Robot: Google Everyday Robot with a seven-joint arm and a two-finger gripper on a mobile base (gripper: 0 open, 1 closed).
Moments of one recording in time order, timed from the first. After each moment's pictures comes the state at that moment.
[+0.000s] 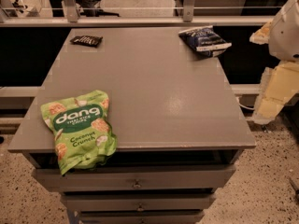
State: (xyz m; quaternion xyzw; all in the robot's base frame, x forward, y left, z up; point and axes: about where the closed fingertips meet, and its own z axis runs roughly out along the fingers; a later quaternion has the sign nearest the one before) arm 0.438 -0.215 0.982 -0.60 0.78 -0.04 0.17
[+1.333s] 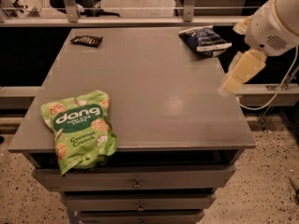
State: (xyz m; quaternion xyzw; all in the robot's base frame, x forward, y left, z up) arm 0.528 -0.202 0.964 -0.55 0.78 0.01 0.29
